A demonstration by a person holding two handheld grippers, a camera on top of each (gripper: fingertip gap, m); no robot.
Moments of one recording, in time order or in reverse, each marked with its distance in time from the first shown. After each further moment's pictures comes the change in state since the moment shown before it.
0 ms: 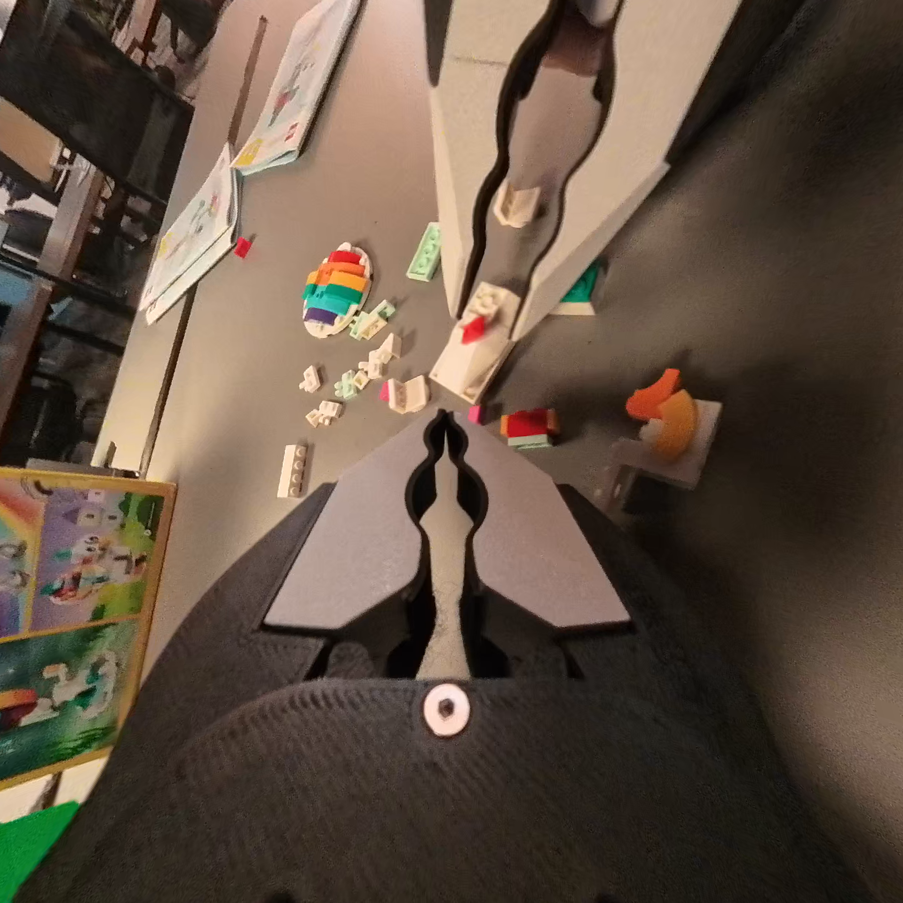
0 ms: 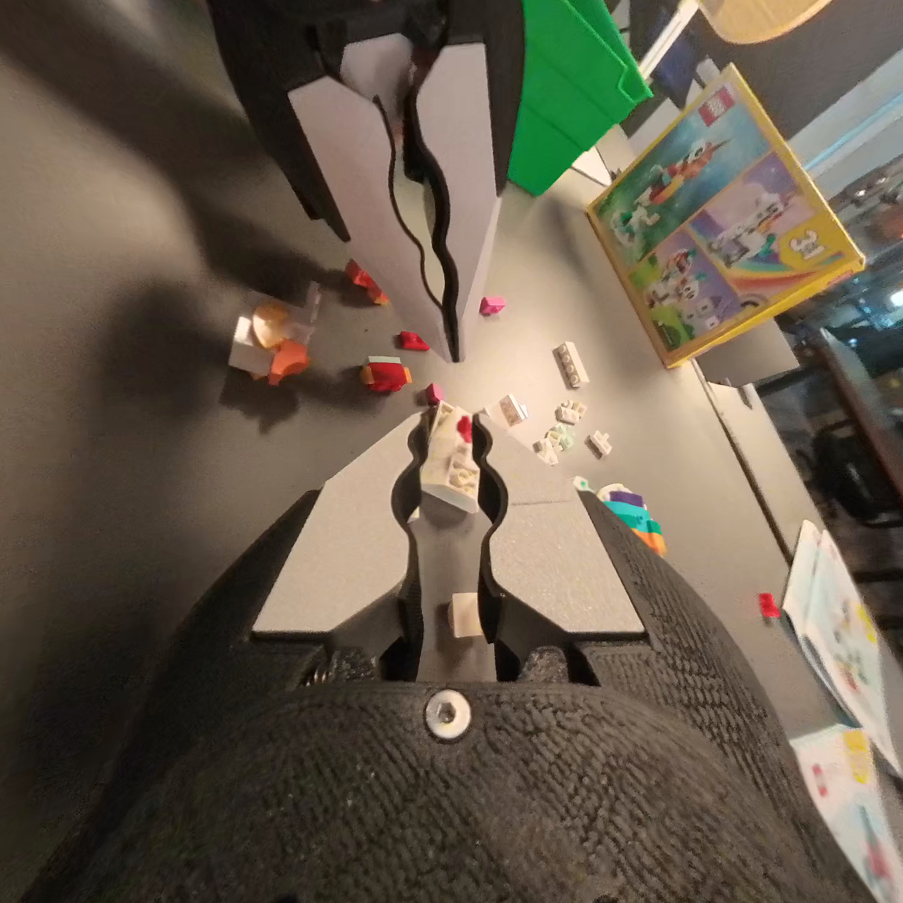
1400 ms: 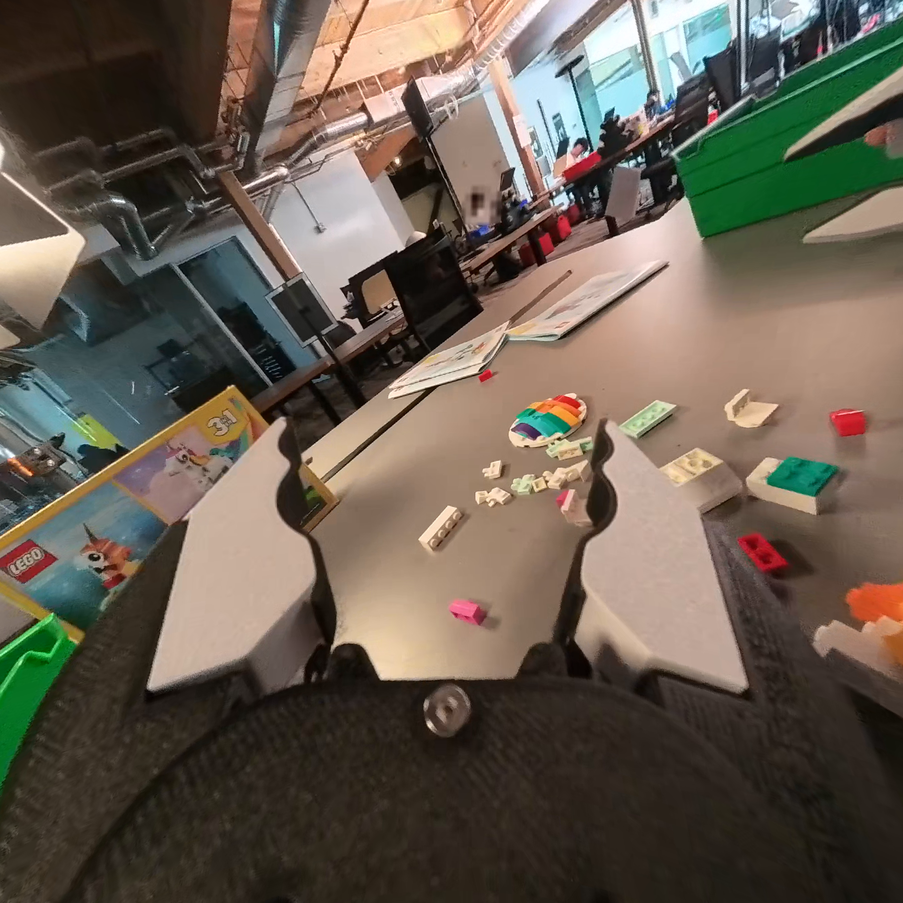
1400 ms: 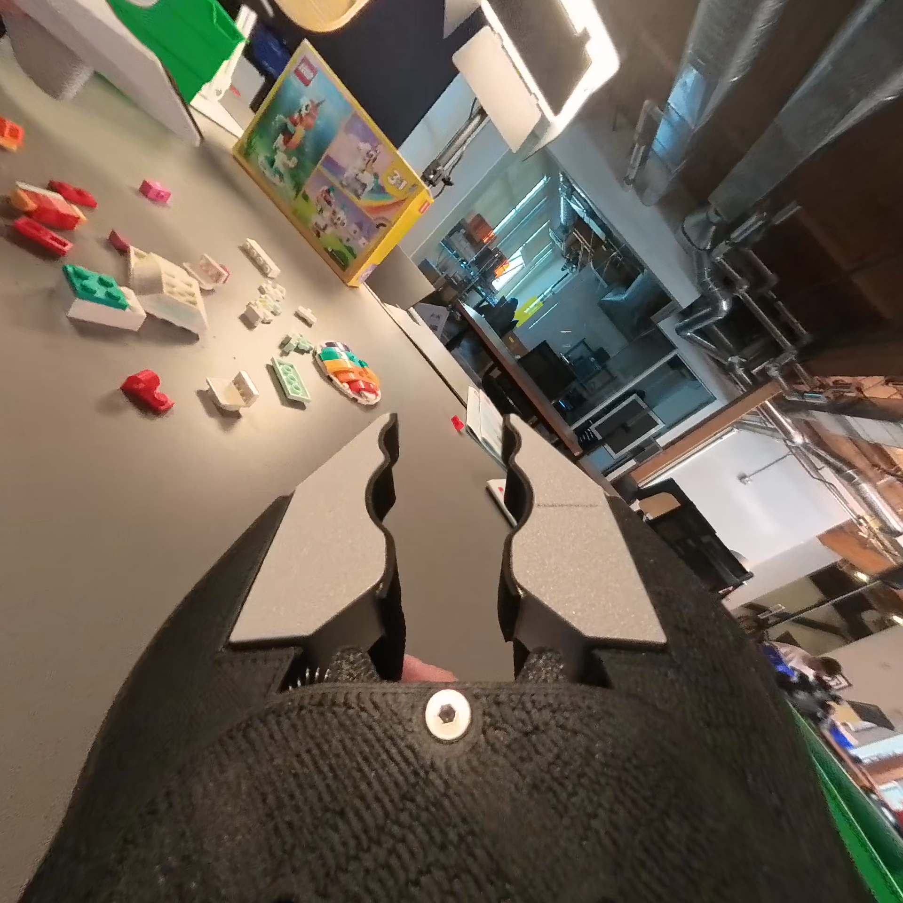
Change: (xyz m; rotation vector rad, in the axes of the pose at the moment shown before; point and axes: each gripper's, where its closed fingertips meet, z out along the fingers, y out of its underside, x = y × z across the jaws) left arm -0.082 -0.023 -0.039 0.426 -0.538 -0.259; right arm 0.069 0.053 -0.146 0.006 0.716 -0.075
